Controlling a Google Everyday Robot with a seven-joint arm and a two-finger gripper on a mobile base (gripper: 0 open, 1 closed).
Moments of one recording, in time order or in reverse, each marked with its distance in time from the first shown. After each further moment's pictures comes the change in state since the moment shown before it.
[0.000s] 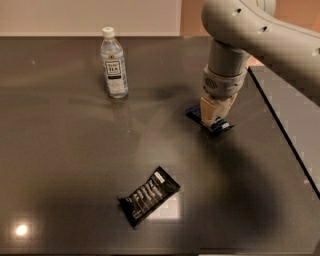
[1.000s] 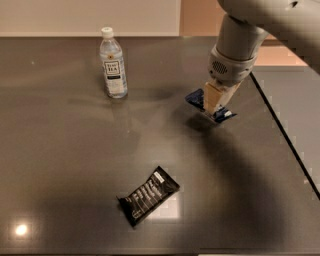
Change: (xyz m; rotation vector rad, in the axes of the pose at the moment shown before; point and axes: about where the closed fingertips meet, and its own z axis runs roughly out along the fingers) arm -0.002 0.009 -0.053 0.012 -0.120 -0.081
